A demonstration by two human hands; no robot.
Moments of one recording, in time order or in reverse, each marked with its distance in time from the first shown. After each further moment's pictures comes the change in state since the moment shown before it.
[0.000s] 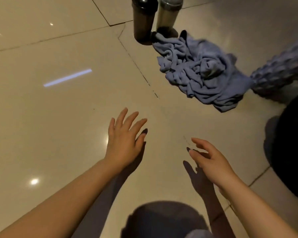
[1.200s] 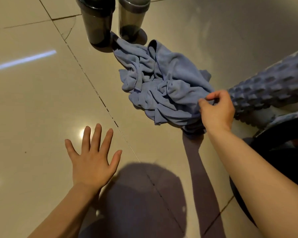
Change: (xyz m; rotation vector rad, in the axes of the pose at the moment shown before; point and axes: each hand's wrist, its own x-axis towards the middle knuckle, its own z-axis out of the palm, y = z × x) left_hand 0.090 0.011 0.066 0.318 -0.138 -0.203; right_hand 0.200 -0.104 -0.119 -0.230 0.686 -0.111
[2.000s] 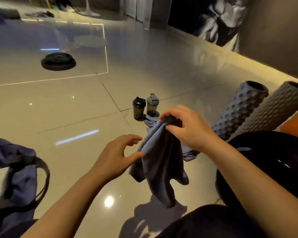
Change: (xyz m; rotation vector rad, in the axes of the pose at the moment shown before) left_hand -0.216 0.007 -0.368 -0.666 0.167 0.220; right_hand -0.263 -0.162 -0.298 0.061 -0.468 -0.917
